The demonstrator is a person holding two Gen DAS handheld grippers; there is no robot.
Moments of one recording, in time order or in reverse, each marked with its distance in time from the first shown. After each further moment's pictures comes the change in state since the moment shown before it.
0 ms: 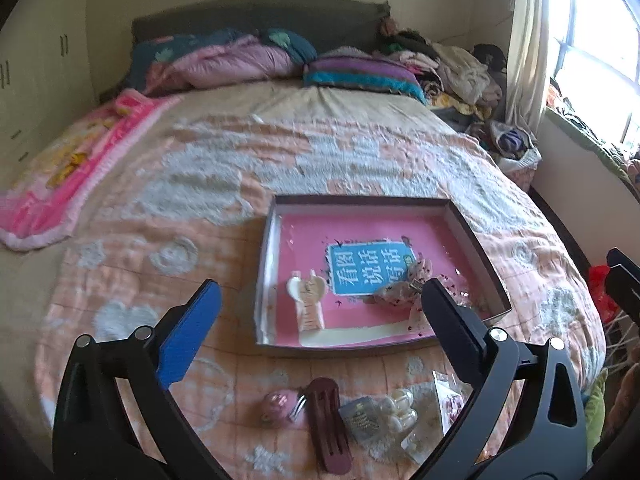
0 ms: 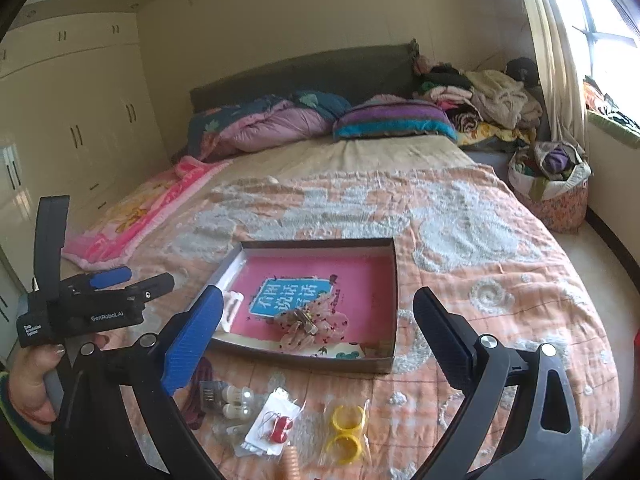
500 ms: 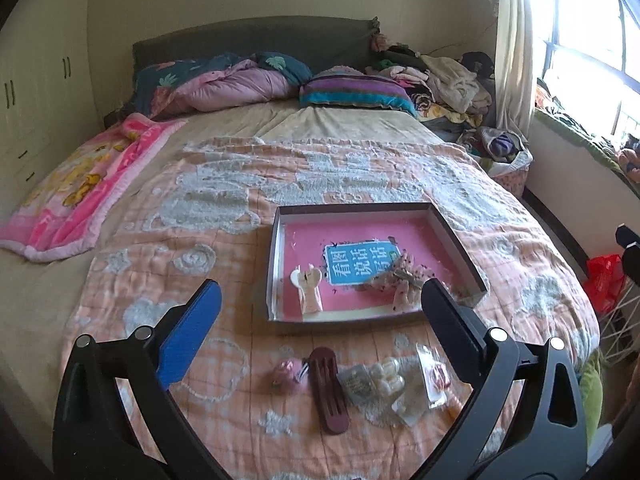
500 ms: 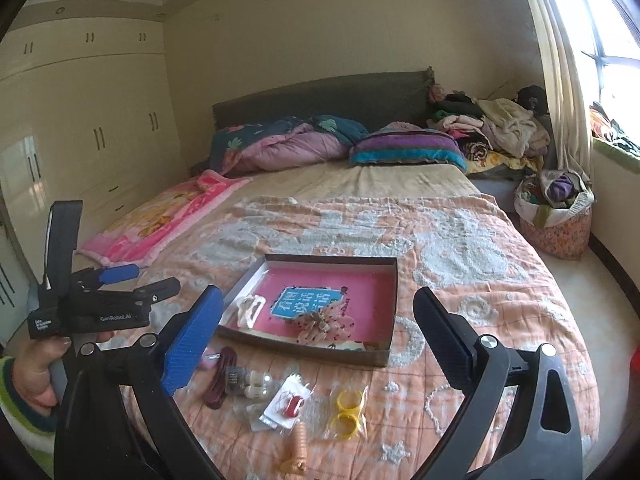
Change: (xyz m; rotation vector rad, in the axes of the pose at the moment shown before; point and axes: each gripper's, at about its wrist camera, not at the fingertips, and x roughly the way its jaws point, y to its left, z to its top) left arm -0.065 -0.010 -0.022 0.048 -0.062 0.008; right arm -0.078 0.012 -0.003 -0.059 -0.073 0.048
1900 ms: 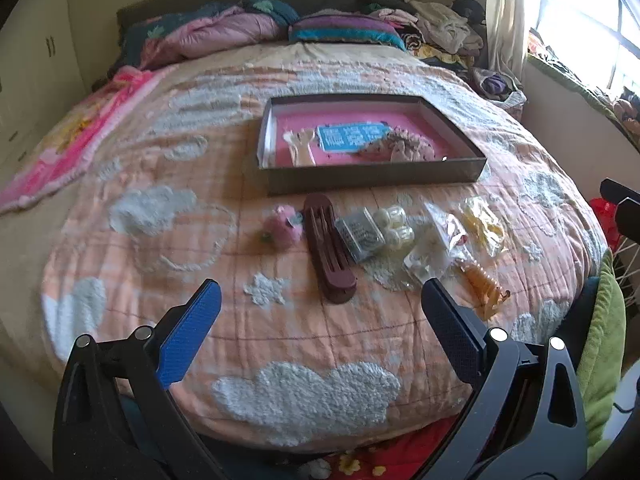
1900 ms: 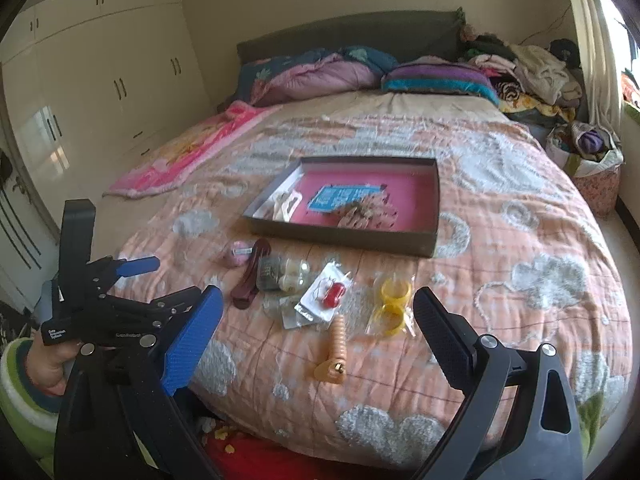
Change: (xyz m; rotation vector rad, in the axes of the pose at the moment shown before) left arm 0.008 0.000 -0.122 0.032 0.194 -0.024; right arm 0.012 0.024 -0.088 -0.008 0.253 0.112
